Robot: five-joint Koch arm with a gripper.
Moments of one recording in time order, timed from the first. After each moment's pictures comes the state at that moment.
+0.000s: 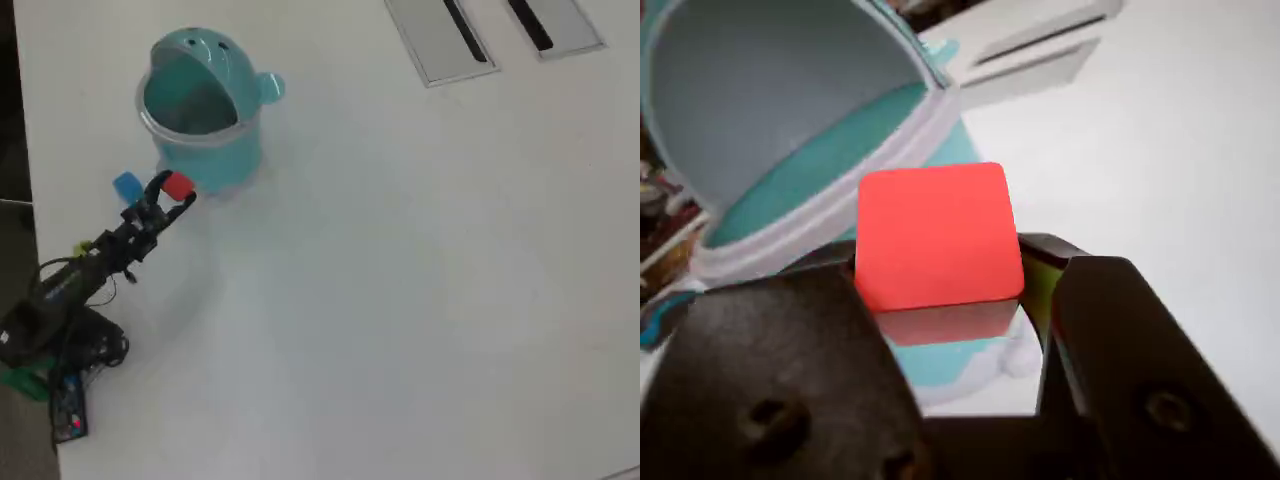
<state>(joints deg) -40.0 126.3 136.2 -4.1 -63.6</state>
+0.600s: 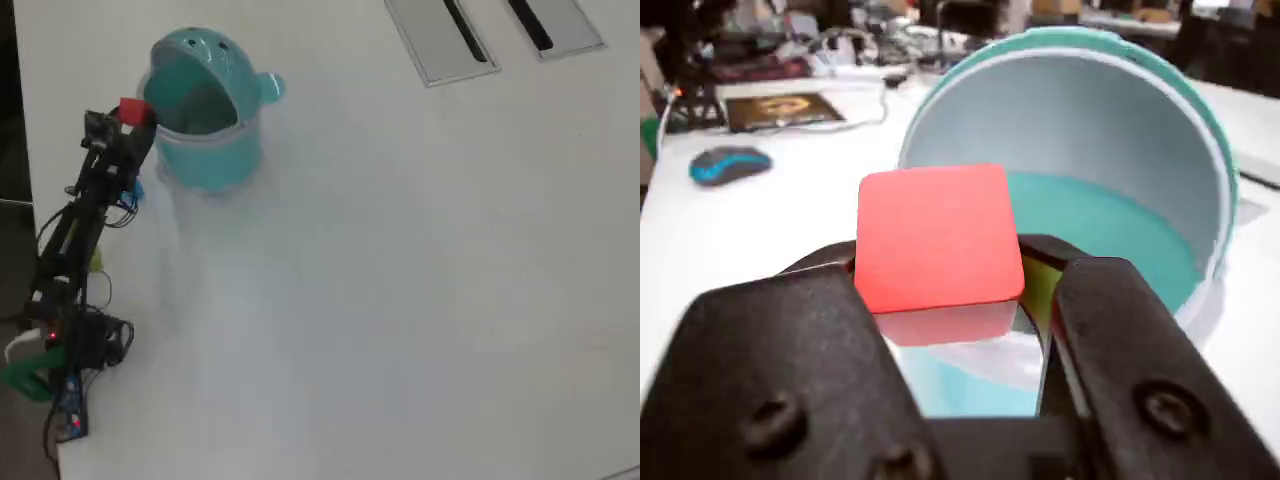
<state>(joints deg) -58.2 104.3 98.3 10.6 -93.1</state>
